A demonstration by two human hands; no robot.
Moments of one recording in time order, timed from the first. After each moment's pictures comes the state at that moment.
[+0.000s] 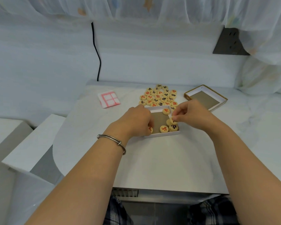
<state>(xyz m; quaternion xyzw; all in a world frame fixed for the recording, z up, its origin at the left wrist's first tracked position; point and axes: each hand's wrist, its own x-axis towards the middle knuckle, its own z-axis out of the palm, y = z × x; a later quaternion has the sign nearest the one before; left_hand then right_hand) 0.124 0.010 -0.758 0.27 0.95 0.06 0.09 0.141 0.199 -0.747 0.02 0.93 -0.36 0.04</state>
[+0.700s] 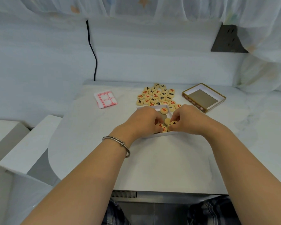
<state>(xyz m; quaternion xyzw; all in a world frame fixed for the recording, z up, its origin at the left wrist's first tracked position) 0.119 0.034 -0.769 0.29 0.93 0.19 0.08 0.144 0.193 -0.752 -0.01 0.98 -0.18 0.09</state>
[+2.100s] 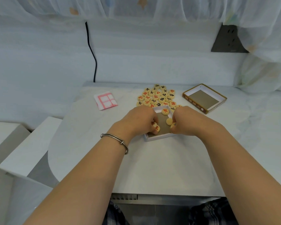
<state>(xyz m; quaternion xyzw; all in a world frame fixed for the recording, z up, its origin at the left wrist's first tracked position) 0.103 0.028 -0.767 0.30 0.94 0.09 0.08 0.141 0.181 -0.746 -0.02 0.99 -0.05 0.13</state>
